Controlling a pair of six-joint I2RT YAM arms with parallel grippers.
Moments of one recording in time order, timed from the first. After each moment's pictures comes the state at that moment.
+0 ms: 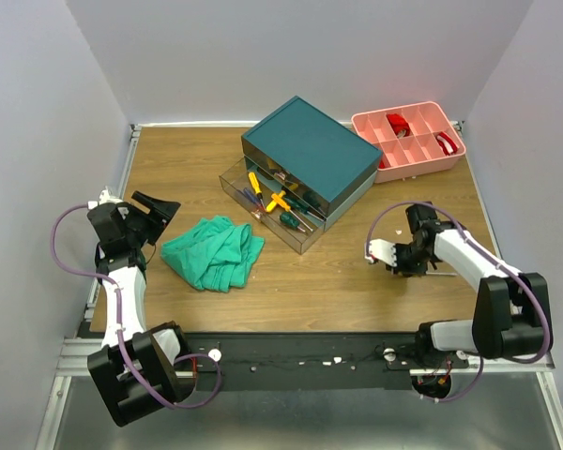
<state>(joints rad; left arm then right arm) 0.41 0.99 0.57 -0.03 0.52 -0.76 0.10 1.32 0.69 -0.80 -0.18 -1.42</state>
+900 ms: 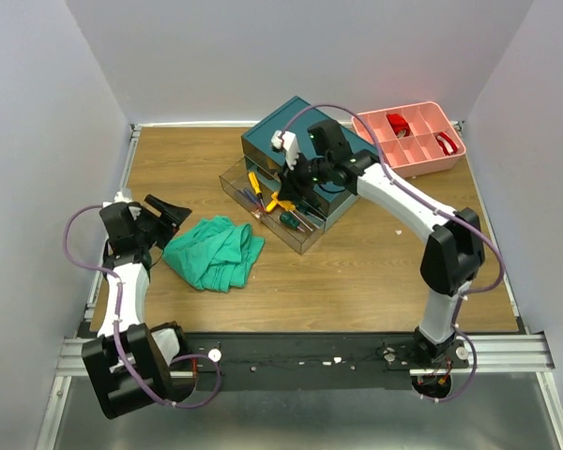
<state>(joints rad) 0.36 1.03 0.55 -0.05 0.52 -0.77 0.62 1.83 1.63 -0.52 -0.57 -0.37</state>
